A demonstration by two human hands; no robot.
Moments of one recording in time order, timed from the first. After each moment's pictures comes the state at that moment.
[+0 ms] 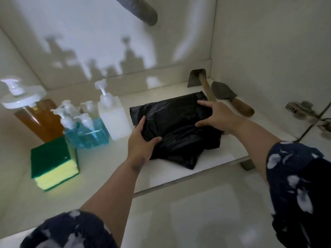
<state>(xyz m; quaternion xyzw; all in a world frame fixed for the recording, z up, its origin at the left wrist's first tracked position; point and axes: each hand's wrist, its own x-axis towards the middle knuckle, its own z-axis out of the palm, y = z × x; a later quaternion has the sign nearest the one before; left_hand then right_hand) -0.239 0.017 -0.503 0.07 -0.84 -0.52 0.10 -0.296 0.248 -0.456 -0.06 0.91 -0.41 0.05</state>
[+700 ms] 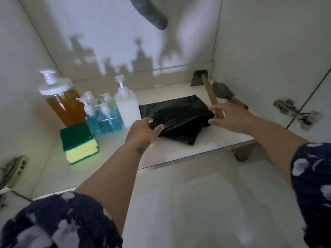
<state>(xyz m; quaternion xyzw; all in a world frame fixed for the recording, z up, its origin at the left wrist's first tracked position) -0.181 0.010 -0.447 0.10 -0.94 -0.33 0.01 -0.214 0.260 -0.421 -0.08 0.97 -0.25 0.04</state>
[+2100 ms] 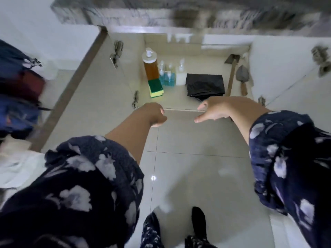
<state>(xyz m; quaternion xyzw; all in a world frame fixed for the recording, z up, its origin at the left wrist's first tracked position) 0.136 -0.018 -0.069 0.15 -0.94 -0.18 -0.24 0.051 0.163 -0.034 -0.21 0.89 0.00 0.40</state>
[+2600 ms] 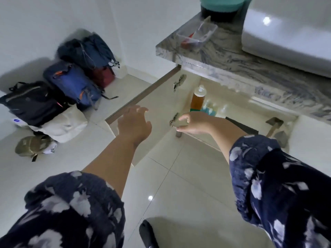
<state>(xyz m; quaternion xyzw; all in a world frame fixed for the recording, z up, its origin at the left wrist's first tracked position) 0.278 -0.064 0.012 0.44 -0.89 -0.13 0.04 0.116 0.054 0.048 -0.47 0.82 0.00 0.32</state>
